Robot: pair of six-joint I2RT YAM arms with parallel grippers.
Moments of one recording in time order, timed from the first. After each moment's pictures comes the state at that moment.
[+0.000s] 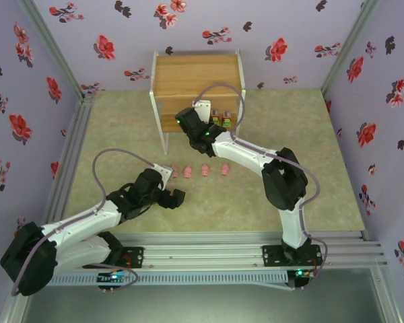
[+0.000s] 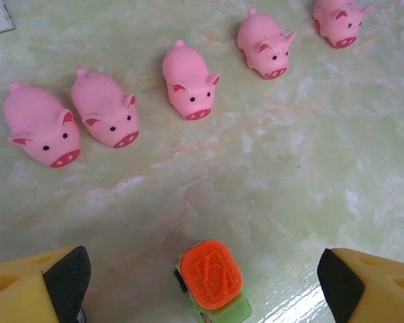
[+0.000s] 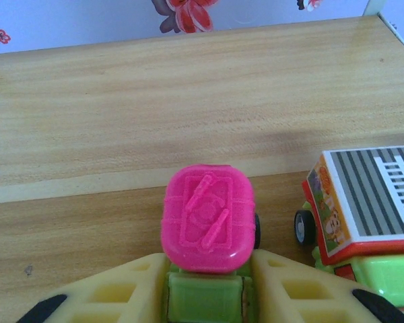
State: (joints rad) left arm -0.78 1.04 0.46 -0.19 -0.04 -0.30; right arm 0.82 2.01 1.65 -0.37 0.67 0.59
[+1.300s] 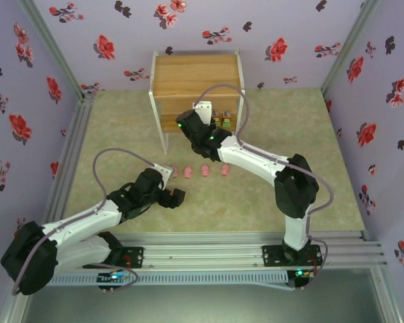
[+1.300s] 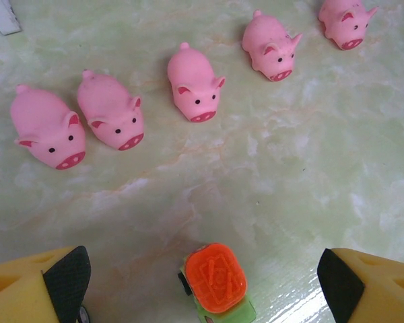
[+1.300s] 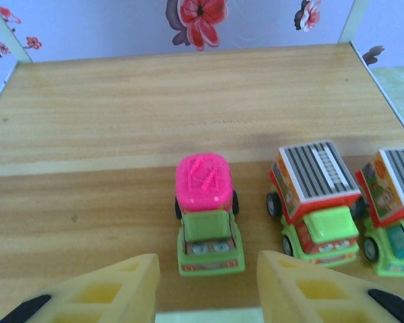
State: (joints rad) left arm -0.78 1.05 0.46 -0.19 -0.06 -0.30; right arm 0.88 1.88 1.57 -0.40 0.70 0.56
